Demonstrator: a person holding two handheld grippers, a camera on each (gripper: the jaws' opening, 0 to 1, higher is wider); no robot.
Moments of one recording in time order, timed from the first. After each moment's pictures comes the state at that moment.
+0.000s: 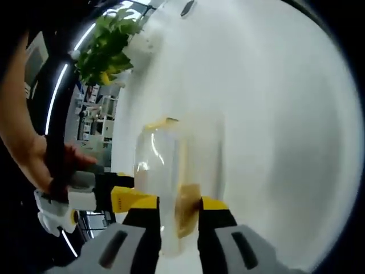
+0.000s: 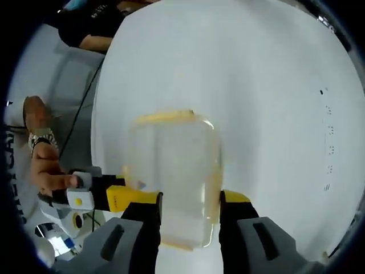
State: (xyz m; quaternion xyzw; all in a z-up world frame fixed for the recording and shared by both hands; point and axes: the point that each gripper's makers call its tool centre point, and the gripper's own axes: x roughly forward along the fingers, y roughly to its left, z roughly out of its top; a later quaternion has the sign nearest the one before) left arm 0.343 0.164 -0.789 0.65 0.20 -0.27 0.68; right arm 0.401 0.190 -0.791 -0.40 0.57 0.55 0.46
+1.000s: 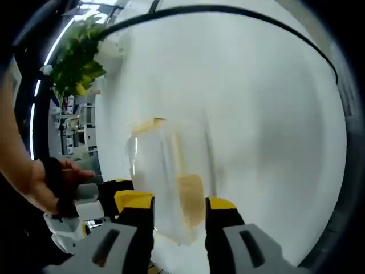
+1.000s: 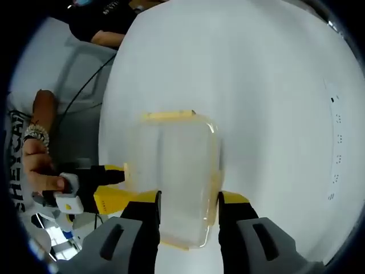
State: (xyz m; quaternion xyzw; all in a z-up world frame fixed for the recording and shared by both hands) left arm 0.316 0.167 -0.776 0.71 0.23 -0.31 0.59; right arm 0.386 0.200 -0.790 -0.40 0.57 0.58 0.43
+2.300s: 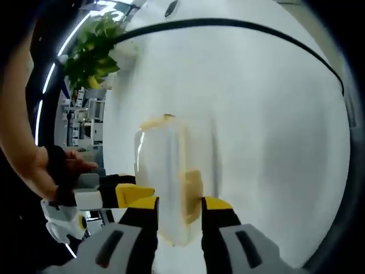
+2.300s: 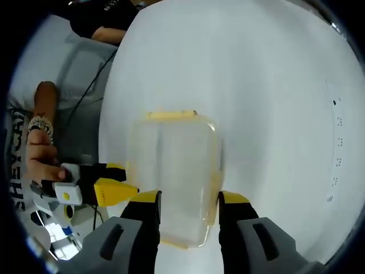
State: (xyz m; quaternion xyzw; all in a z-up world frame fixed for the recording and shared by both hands) left arm 0.325 0.171 -0.779 0.67 0.23 -0.30 0.64; right arm 0.390 0.193 -0.790 -0.41 0.57 0.58 0.42
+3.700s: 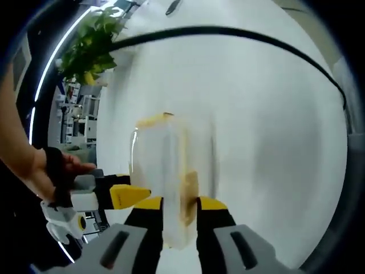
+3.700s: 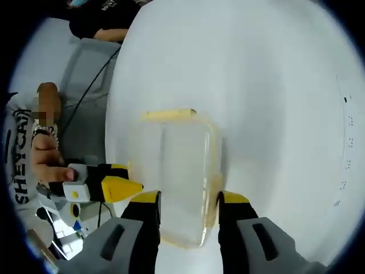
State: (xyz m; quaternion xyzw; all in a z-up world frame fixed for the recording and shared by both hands) left arm 0.326 0.172 -0.783 0.65 0.25 -0.31 0.65; right arm 0.387 0.191 -0.791 -0.38 0.58 0.59 0.40
